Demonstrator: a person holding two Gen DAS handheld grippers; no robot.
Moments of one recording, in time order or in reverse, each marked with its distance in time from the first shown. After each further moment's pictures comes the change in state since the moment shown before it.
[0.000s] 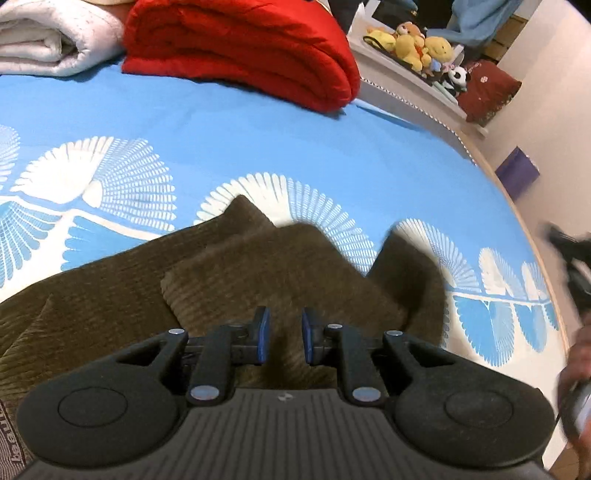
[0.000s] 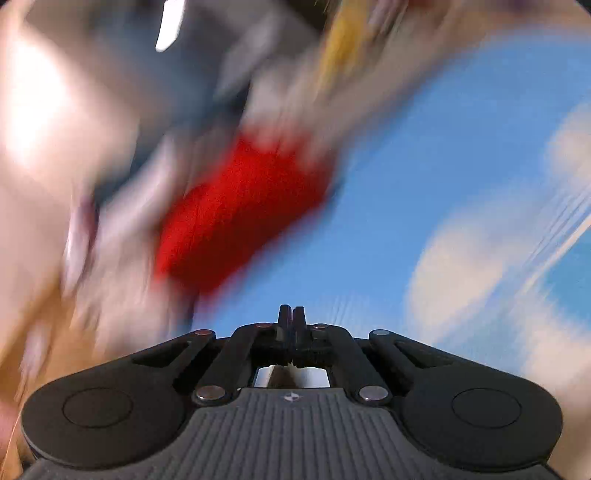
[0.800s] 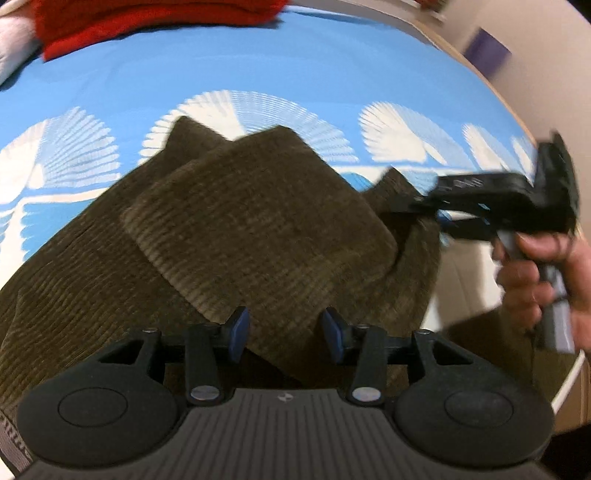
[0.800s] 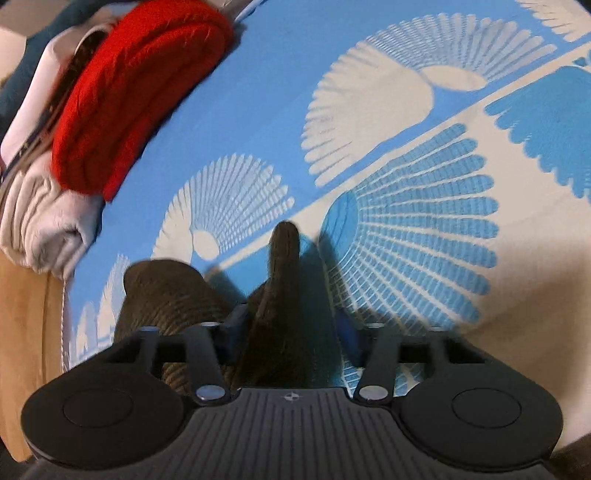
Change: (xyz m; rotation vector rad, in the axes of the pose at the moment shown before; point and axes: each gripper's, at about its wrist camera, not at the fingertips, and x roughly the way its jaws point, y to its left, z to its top) left arm 0.035 -0.030 -0.041 0.301 0.257 -0.023; right arm 0.099 -0.059 -0.086 0.027 0.668 -0.151
